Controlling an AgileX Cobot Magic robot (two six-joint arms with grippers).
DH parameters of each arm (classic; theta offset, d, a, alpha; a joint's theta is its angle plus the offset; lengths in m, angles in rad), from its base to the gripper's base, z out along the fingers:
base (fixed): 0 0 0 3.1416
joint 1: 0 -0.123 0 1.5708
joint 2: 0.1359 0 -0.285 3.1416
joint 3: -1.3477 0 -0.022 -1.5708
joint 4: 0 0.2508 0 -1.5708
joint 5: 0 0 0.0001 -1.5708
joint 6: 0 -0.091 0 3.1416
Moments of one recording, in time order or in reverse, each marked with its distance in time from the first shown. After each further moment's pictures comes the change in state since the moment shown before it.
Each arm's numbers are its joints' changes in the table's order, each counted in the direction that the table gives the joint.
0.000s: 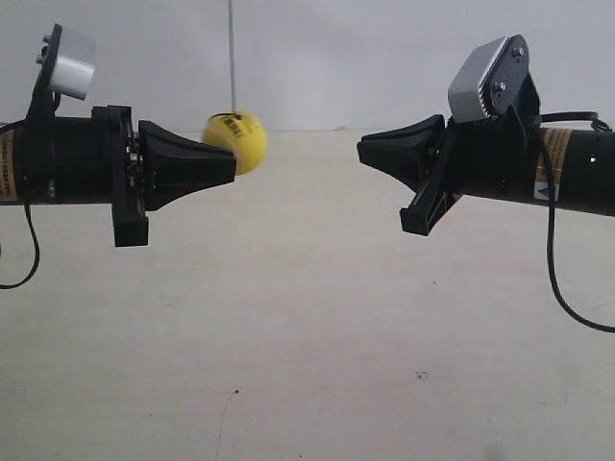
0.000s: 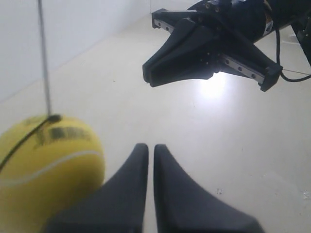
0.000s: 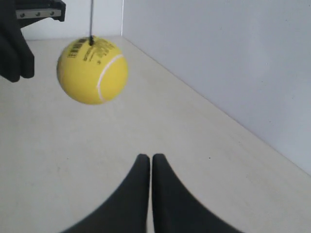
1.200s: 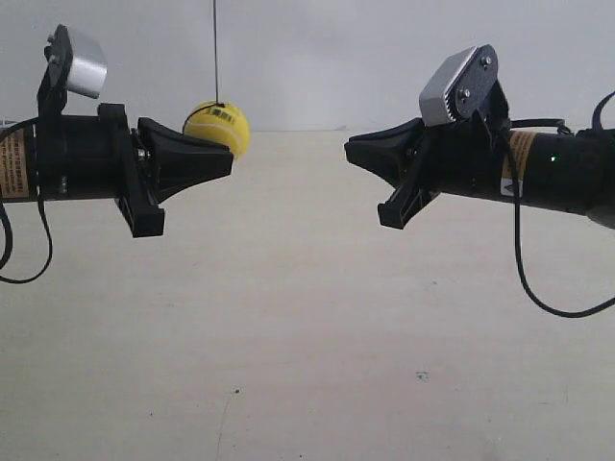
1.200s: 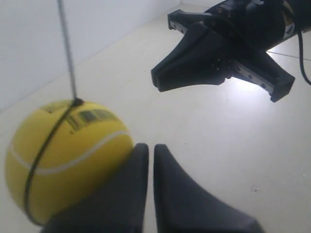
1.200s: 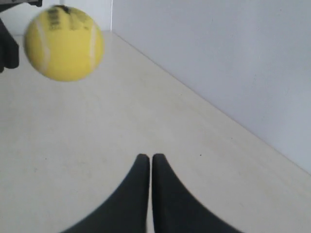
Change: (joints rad) left arm 0.017 0.000 0.000 -0.065 0.125 -0.033; right arm -0.032 0.120 0.077 0.078 0.025 0.062
